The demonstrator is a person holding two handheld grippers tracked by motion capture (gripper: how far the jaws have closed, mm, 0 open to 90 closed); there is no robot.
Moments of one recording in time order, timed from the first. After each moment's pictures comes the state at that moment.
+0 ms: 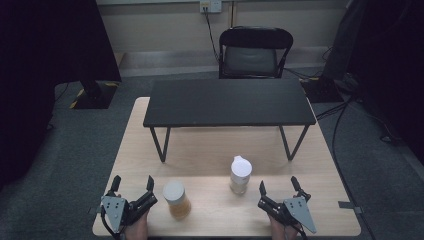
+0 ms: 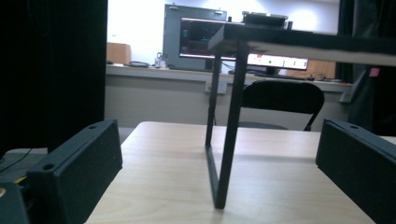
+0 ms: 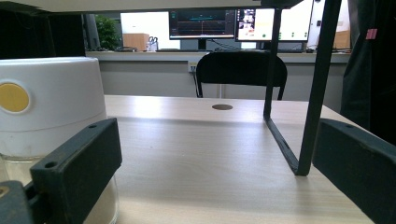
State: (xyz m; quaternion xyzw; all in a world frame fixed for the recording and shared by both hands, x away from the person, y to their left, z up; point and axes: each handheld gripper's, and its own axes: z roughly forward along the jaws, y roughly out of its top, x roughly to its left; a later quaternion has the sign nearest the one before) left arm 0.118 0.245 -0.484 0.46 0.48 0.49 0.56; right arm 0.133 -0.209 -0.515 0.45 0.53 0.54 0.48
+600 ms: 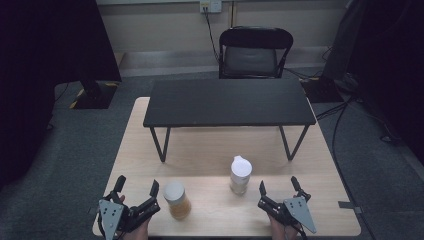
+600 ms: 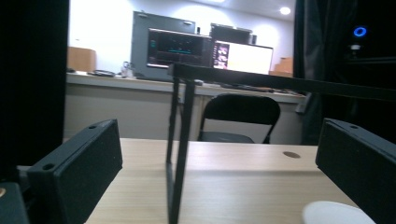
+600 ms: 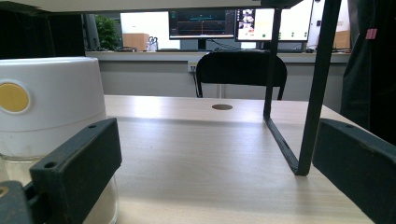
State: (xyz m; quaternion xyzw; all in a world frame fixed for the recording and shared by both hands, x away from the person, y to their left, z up) left arm 0.102 0.250 -0.464 0.48 0.44 0.45 0.61; right arm 0.133 -0.209 -0.515 0.45 0.53 0.54 0.48
